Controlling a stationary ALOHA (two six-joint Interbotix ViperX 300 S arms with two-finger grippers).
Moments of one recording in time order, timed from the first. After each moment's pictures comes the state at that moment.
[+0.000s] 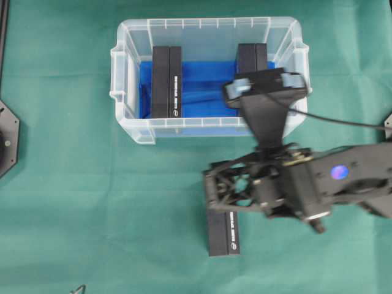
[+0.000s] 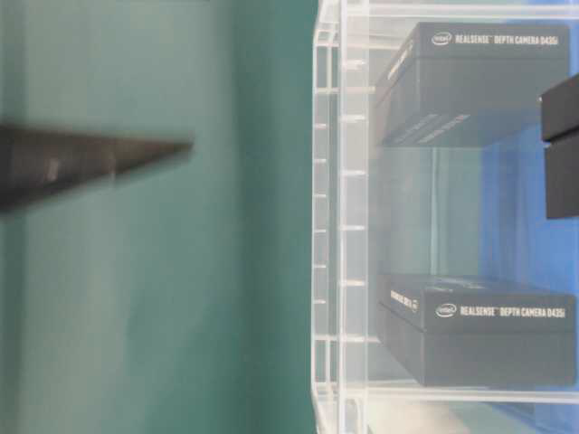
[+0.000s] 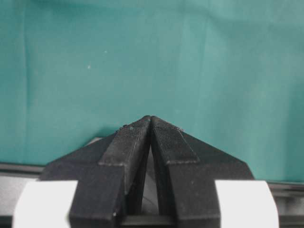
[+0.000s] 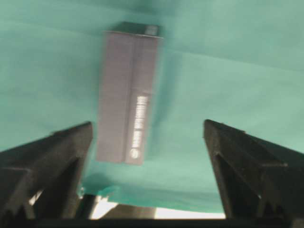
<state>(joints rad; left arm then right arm) -0.08 -0.80 0.47 0.03 1.46 -0.20 0.30 0.11 -0.22 -0.17 1.59 1.88</state>
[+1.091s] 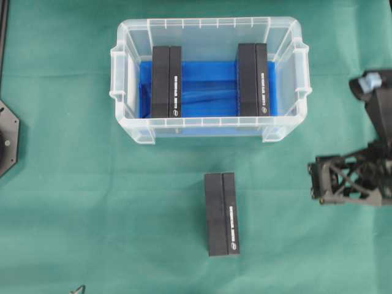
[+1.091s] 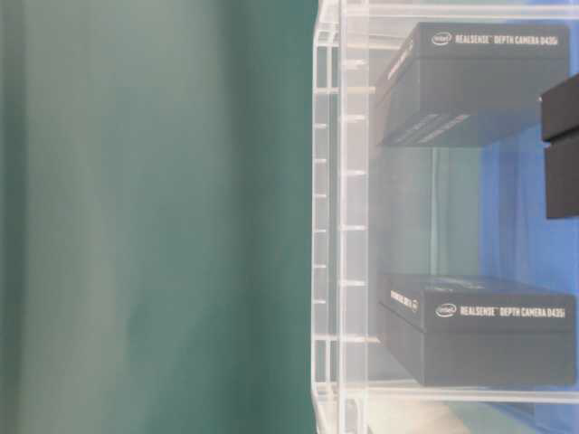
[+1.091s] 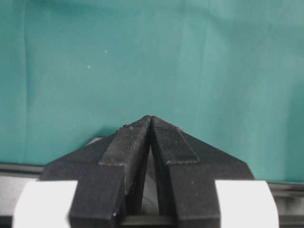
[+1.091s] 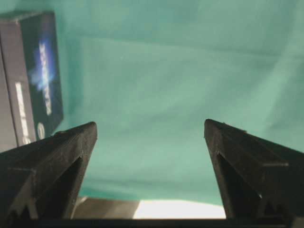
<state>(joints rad) -0.08 -0.80 0.47 0.02 1.46 -0.20 0.38 -0.31 0.27 -0.17 1.50 2.03</state>
